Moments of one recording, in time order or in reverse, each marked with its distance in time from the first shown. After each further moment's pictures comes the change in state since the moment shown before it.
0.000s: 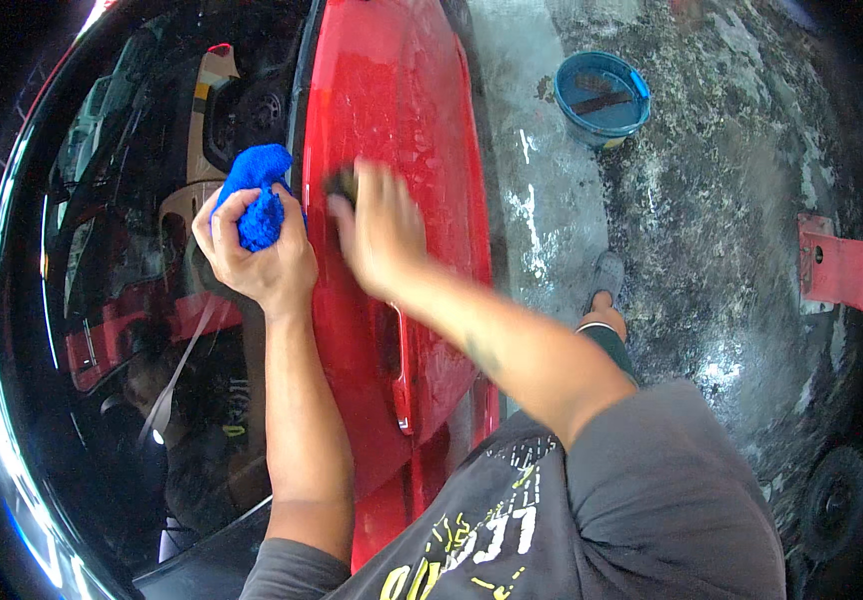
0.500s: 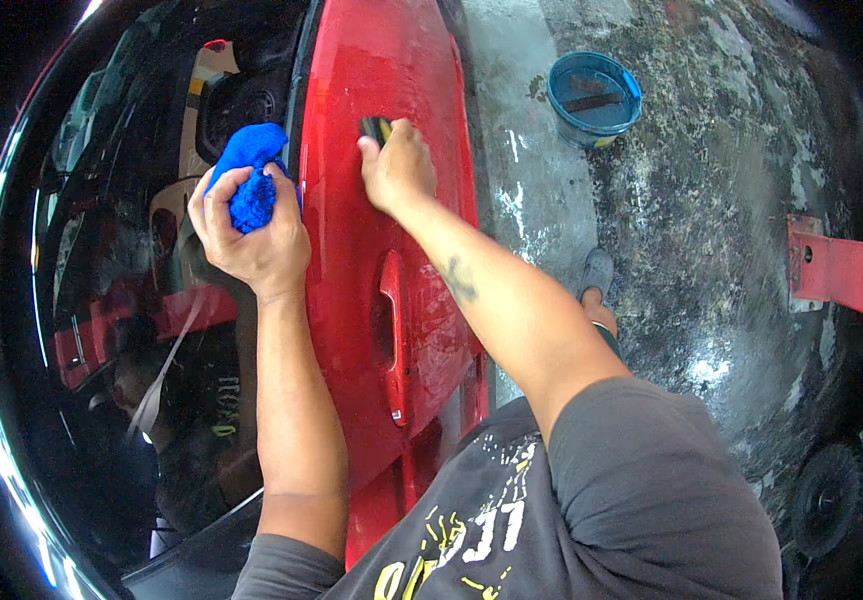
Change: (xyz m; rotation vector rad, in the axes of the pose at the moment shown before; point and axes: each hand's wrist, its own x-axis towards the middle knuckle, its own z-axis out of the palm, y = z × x) left_hand 0.009 0.002 0.010 -0.051 0.060 0.040; right_hand 0.062 0.050 0.009 -0.027 -0.010 0.313
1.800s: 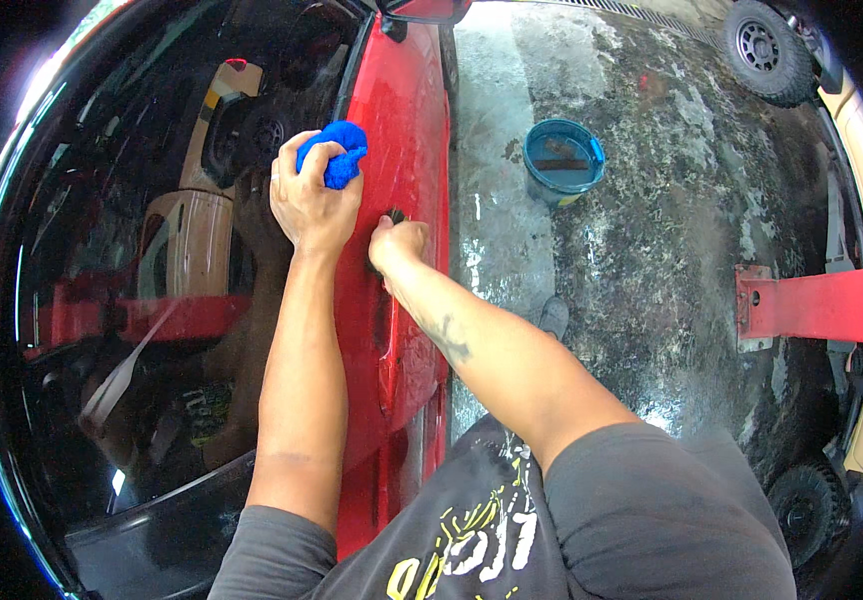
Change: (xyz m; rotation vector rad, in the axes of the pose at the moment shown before) left_hand 0.007 0.005 -0.006 0.066 -0.203 -0.080; right_hand -0.098 -0.060 -0.028 0.149 -0.088 0.652
